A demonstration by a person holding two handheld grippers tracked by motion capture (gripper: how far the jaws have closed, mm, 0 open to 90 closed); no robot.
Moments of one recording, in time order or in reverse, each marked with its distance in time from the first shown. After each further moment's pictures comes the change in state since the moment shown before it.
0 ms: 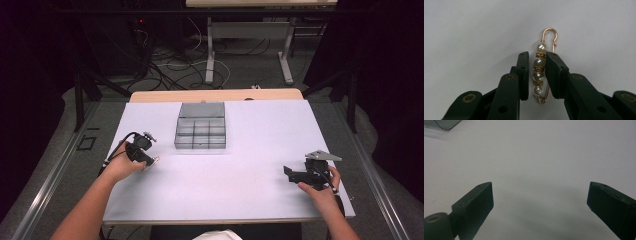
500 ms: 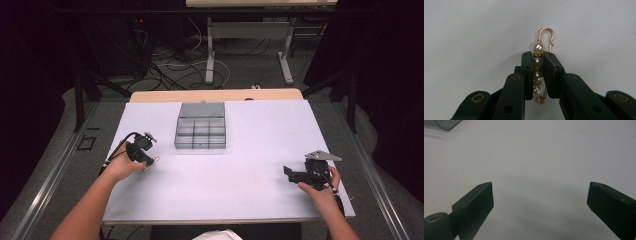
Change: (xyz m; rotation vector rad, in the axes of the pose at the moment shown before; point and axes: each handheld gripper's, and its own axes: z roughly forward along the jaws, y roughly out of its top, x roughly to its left) left arm -0.001 0.000 0.001 0.004 -0.011 0.005; right arm 0.000 0.000 0.001 0.000 0.001 -0.001
